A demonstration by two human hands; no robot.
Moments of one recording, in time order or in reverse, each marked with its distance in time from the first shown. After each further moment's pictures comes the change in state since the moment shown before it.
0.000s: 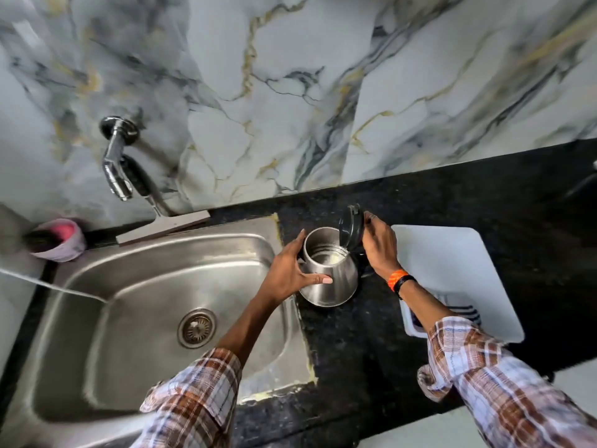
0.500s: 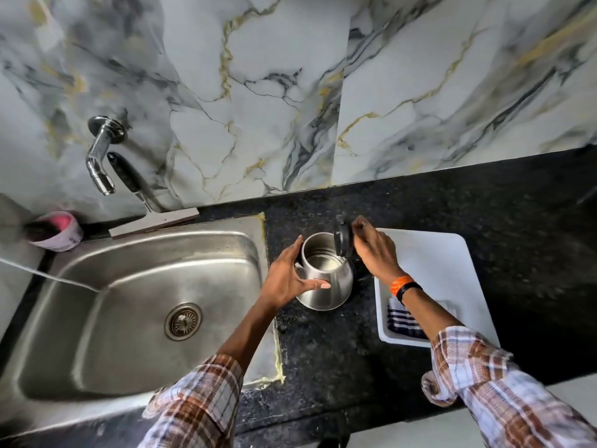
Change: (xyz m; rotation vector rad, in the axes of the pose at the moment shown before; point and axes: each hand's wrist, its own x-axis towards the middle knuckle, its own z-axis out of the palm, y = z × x) left_hand -0.001 0.030 0.060 0.046 0.085 -0.079; right_hand 0.008 0.036 -0.051 -0.134 -0.237 -0.055
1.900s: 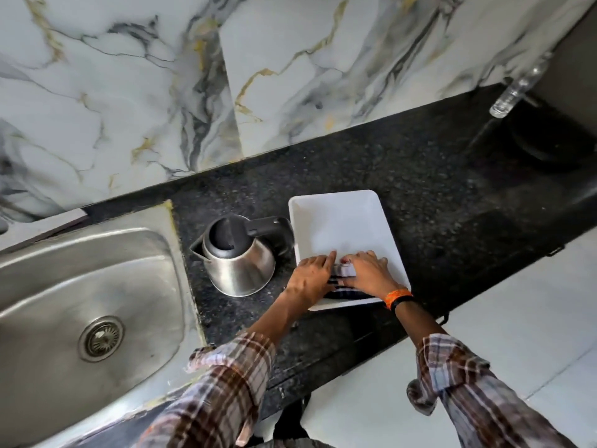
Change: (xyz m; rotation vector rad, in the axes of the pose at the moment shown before) left_hand 0.025 0.060 0.214 0.727 -0.475 0.399; right_hand -0.095 0.178 -0.049 -0.463 -0.440 0.330
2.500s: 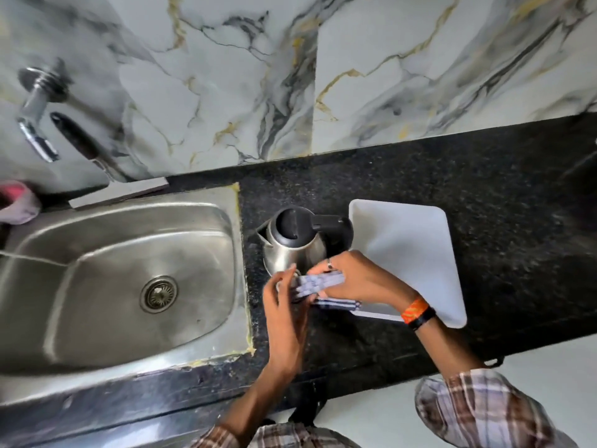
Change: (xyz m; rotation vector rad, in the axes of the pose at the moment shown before) left_hand -0.170 -0.009 -0.010 -0.746 1.020 -0.519; right_hand -0.046 -0.157 -0.063 0.367 -0.208 -0.630
